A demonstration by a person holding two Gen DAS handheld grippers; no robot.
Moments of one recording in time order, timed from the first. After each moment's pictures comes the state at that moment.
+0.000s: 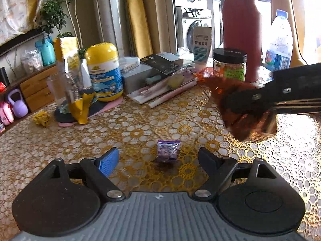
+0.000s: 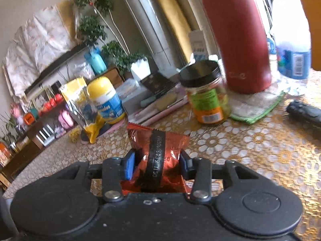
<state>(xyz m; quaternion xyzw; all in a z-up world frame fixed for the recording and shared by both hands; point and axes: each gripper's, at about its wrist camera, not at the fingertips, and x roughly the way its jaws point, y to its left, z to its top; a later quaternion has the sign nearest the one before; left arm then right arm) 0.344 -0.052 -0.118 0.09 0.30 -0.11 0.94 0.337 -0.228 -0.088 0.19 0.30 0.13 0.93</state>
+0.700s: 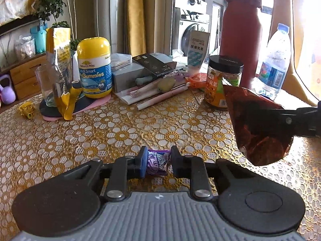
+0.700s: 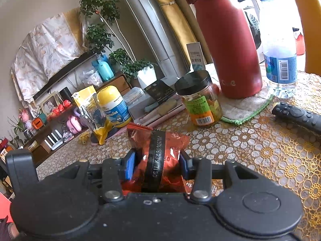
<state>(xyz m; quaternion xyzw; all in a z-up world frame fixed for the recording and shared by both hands) 0.347 -0.050 -0.115 0.03 0.31 -0.13 0.94 0.312 -0.246 -0.080 0.19 0.28 0.14 0.93</state>
